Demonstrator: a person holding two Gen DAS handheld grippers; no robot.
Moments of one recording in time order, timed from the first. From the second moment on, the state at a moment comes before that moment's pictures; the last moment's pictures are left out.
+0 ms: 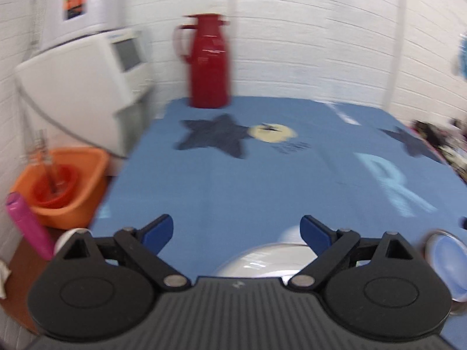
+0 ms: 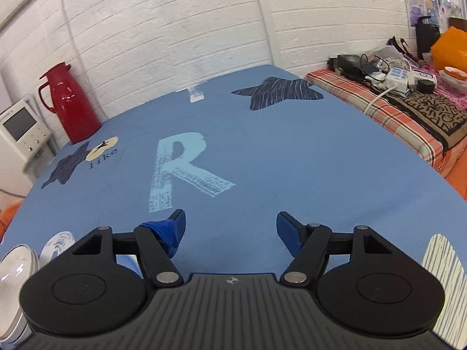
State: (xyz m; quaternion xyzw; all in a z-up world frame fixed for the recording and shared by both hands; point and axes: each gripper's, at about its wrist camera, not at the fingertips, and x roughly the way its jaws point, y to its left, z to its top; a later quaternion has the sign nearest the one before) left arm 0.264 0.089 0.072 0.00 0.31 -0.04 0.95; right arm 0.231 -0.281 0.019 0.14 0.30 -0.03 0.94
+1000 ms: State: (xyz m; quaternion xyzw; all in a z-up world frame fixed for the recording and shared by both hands) left arm 0.269 0.039 0.069 -0.02 0.37 -0.08 0.93; right arm 0.241 -0.325 0.000 0.11 0.28 -0.12 0.94
